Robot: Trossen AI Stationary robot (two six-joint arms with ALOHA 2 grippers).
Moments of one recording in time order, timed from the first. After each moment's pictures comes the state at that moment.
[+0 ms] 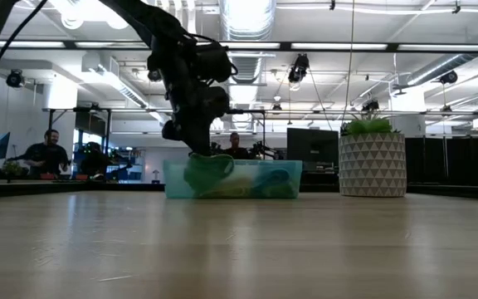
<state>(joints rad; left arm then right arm) 0.39 1.77 1.28 -0.67 0.19 -0.23 0.09 0.97 1.19 -0.20 0.05 0.15</state>
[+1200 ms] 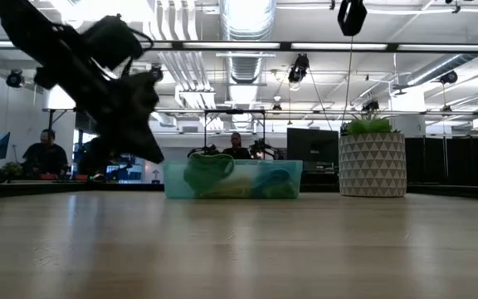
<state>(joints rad) 0.14 1.19 0.45 0.04 0.04 -0.72 0.10 1.00 0.69 0.35 0.07 0.57</state>
